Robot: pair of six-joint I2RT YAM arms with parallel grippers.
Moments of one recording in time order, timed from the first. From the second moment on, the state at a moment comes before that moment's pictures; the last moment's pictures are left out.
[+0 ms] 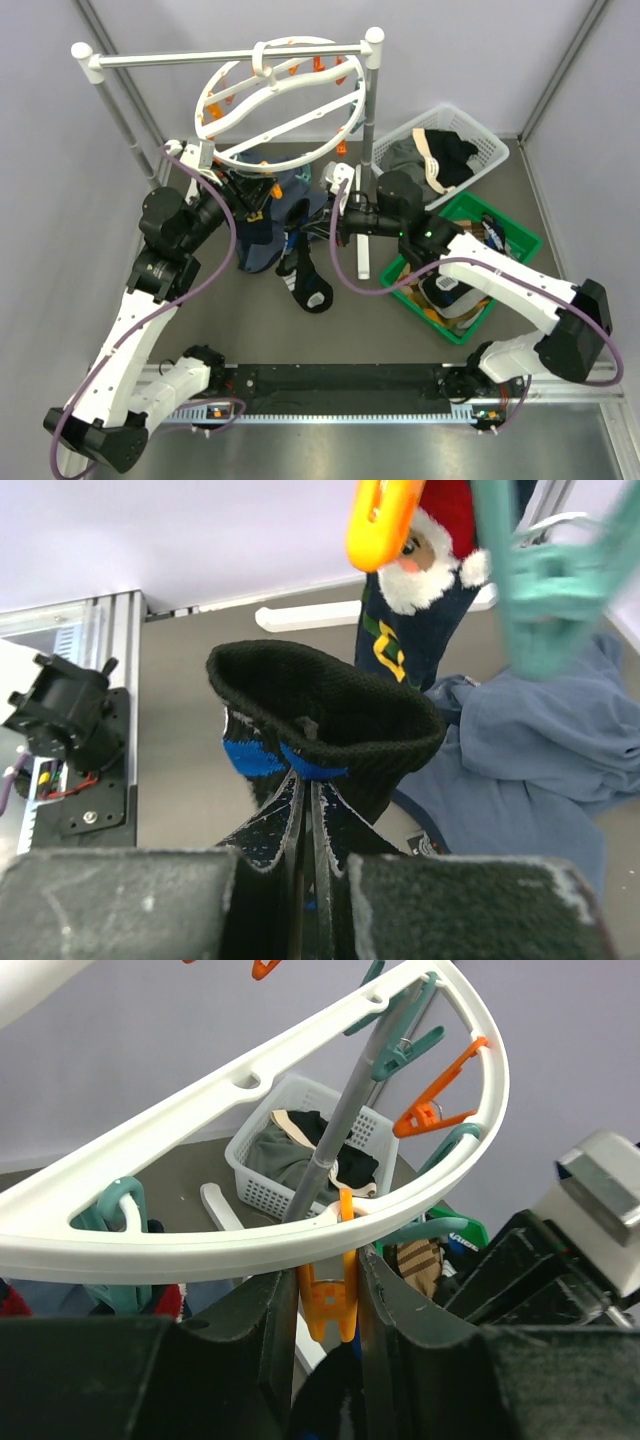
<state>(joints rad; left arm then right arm) -0.34 0.89 1.06 -0.05 0.32 -0.42 0.85 1.36 1.20 0.01 -0.50 -0.08</state>
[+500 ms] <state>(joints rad) -0.34 0.89 1.03 -0.04 0.35 -0.42 0.86 1.42 1.20 0.08 -0.46 -0.06</state>
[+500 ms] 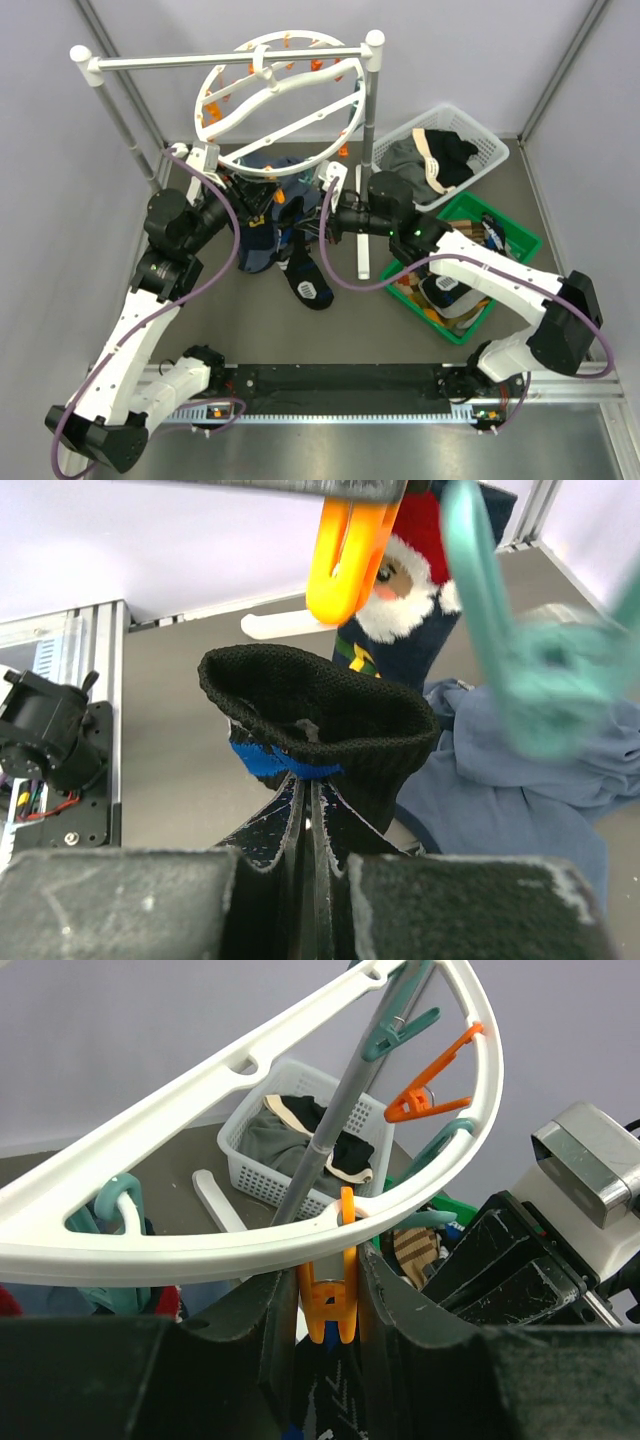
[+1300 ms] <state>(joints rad) -0.34 0.89 1.02 -0.03 0.35 -0.41 0.86 1.46 1.25 0.09 -0.45 -0.05</state>
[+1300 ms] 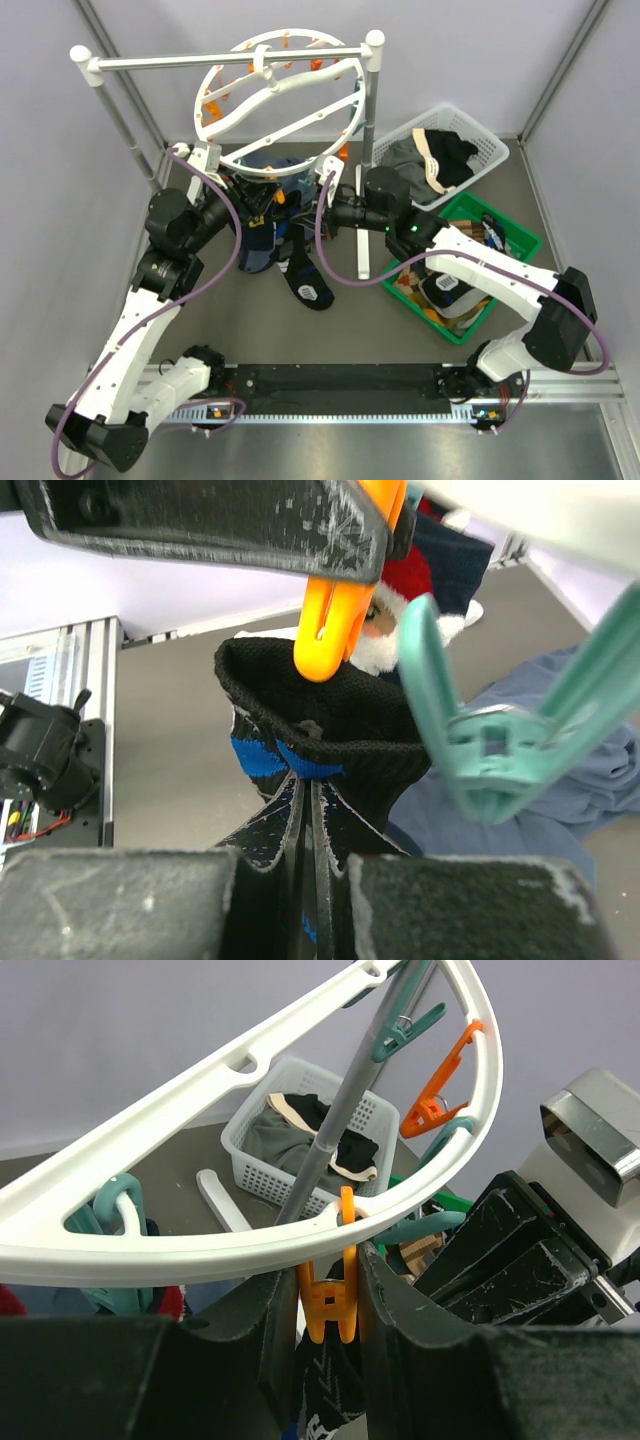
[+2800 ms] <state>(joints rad) -0.34 0.90 1.07 -0.14 0.30 -0.37 0.86 1.42 1.23 0.11 -0.39 -0.05</state>
